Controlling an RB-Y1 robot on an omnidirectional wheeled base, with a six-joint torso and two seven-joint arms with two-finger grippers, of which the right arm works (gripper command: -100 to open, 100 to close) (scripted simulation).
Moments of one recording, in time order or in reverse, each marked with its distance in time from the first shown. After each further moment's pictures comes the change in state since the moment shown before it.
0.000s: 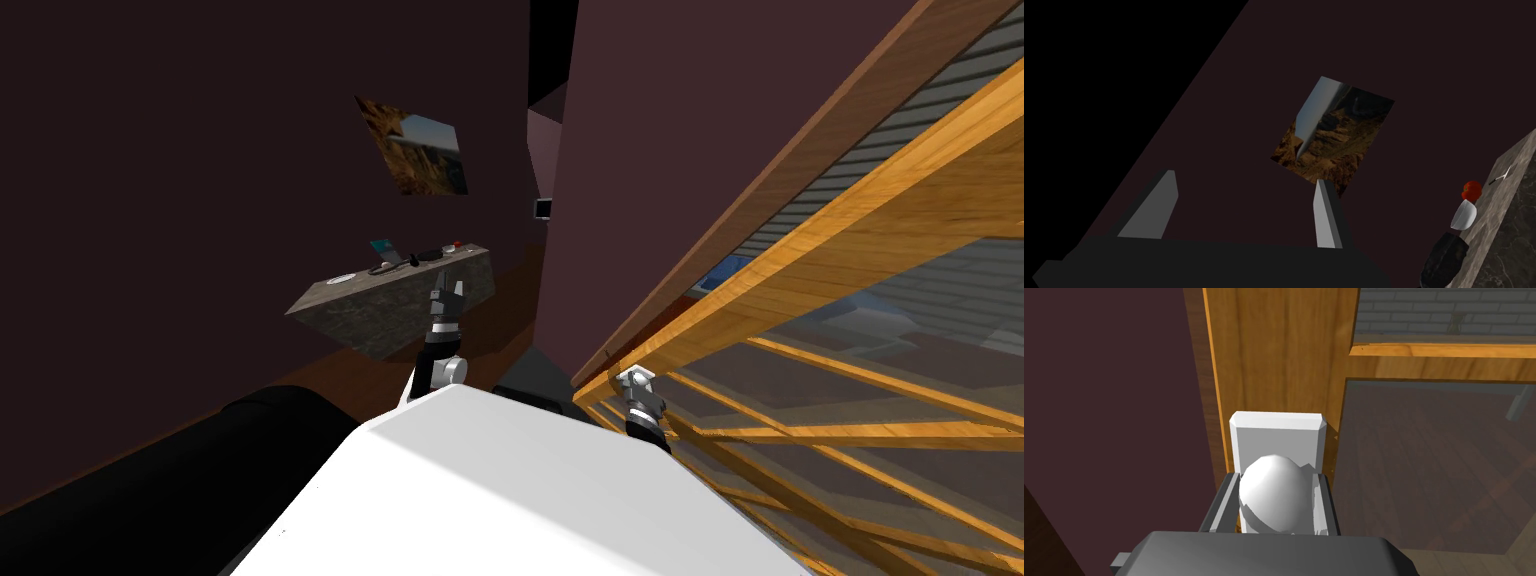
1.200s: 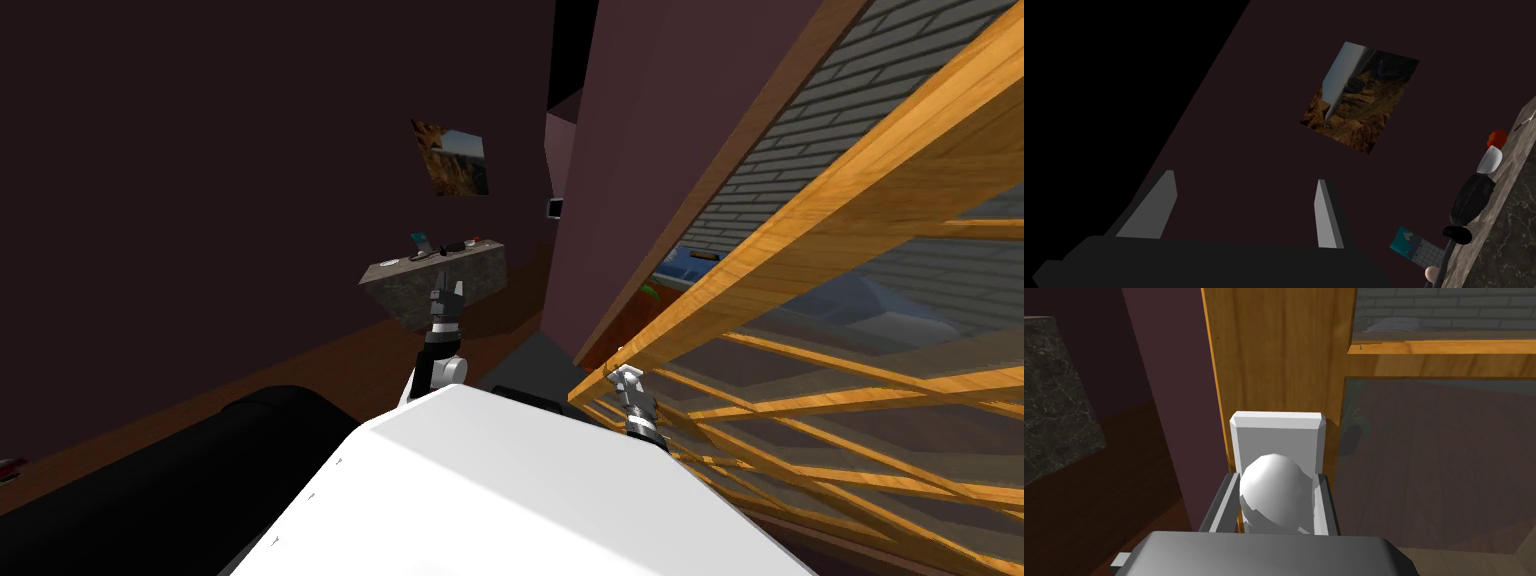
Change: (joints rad) arm 0.057 -0.078 0.139 -0.057 0.066 -0.024 -0.113
